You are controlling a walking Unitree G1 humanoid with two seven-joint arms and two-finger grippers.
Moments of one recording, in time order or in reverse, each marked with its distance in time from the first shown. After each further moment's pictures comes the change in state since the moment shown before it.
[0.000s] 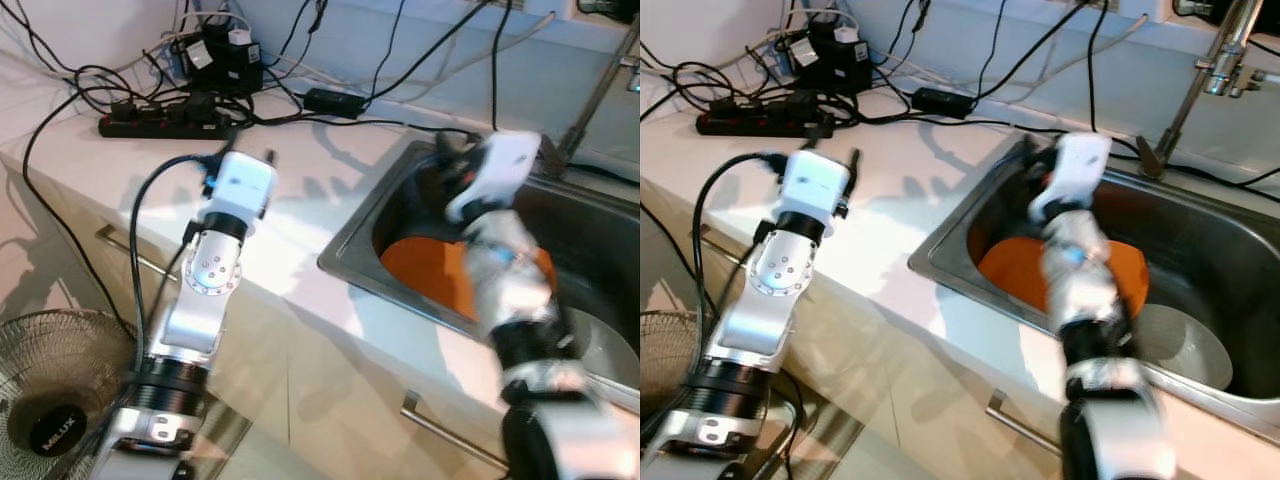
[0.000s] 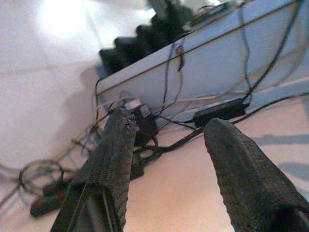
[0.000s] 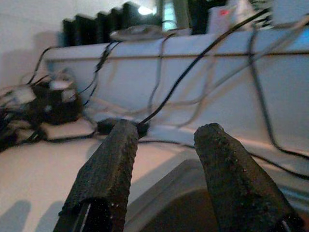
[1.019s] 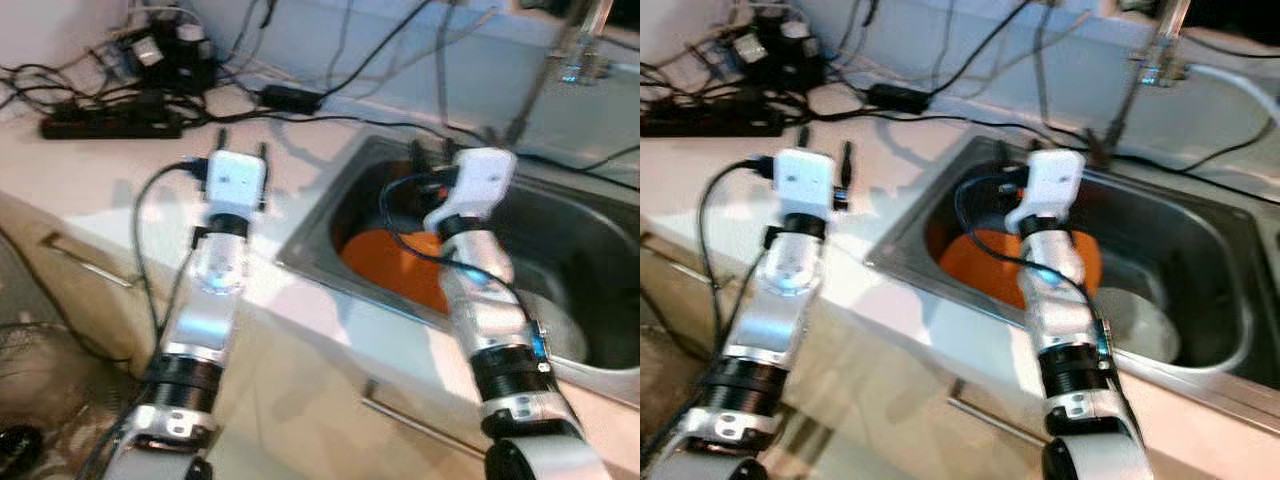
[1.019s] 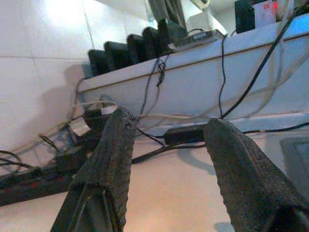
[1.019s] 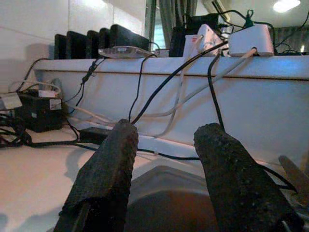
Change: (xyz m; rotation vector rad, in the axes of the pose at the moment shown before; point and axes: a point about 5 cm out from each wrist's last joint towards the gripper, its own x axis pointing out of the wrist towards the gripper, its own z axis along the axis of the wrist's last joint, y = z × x) left arm 0.002 -0.003 0.001 -0.101 -0.020 0.083; right arm -0.011 0.025 0.006 -0.016 -0.083 0.043
